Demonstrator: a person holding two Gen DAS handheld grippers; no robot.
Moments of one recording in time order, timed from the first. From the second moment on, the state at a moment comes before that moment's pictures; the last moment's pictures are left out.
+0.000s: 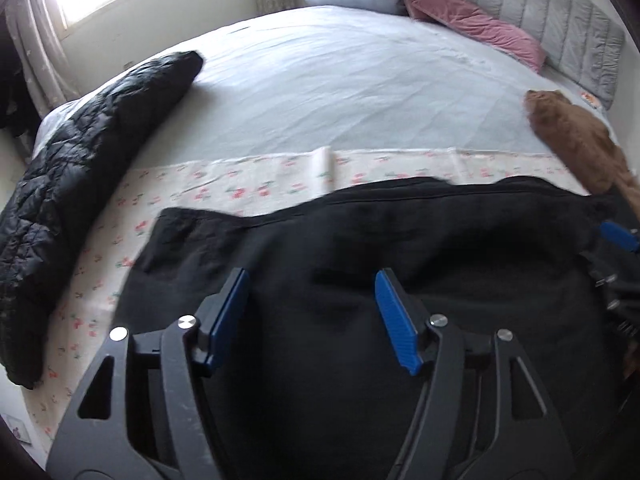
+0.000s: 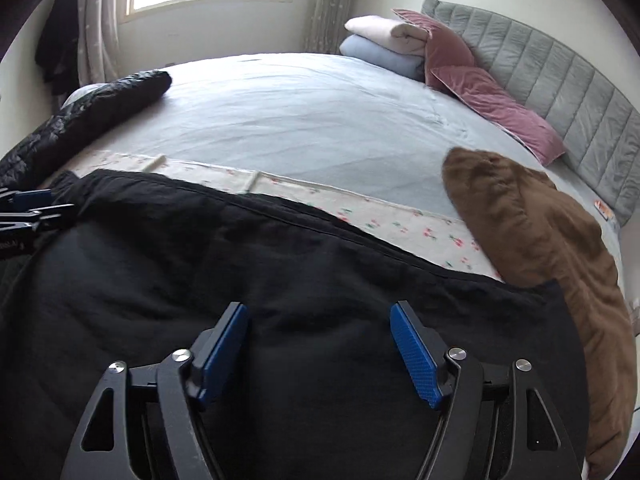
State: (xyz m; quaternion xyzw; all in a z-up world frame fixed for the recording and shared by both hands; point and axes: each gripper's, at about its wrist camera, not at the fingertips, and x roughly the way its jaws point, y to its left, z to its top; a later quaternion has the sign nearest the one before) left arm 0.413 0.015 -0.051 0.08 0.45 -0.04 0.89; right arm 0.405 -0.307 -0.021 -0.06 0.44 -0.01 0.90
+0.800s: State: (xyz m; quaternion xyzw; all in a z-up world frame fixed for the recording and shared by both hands) left arm 0.222 0.007 -0.028 0.10 0.41 -0.13 0.90; right arm 0.235 -0.294 -0.012 0.01 0.46 0.06 0.89
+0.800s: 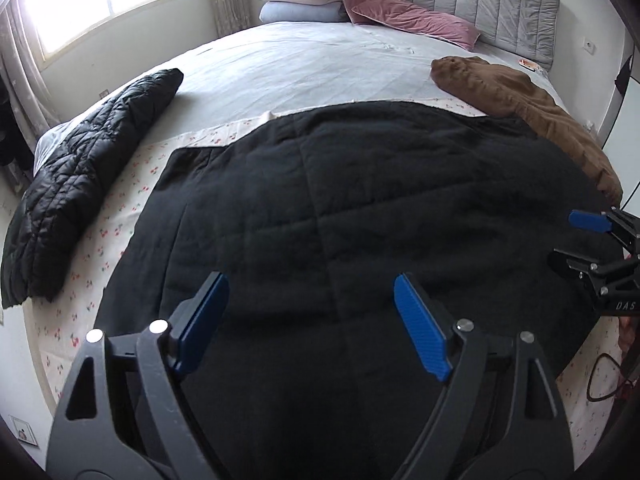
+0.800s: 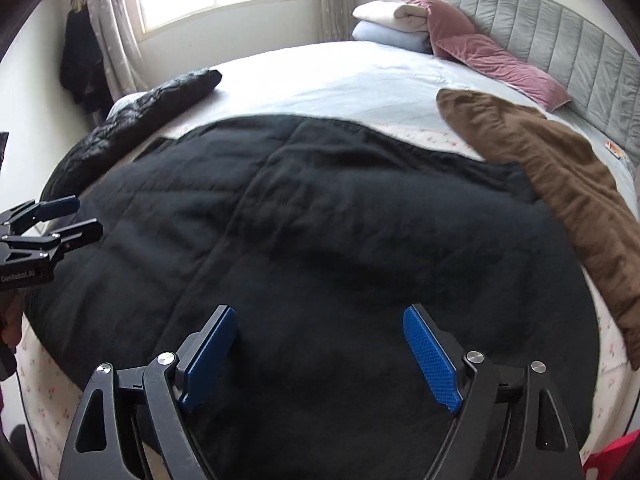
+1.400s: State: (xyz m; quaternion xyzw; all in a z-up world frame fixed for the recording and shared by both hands) left arm 0.138 0.135 -0.027 -0.03 0.46 -0.03 0.89; right arm 0.107 -0.404 0.004 0.12 0.44 -0.08 0.89
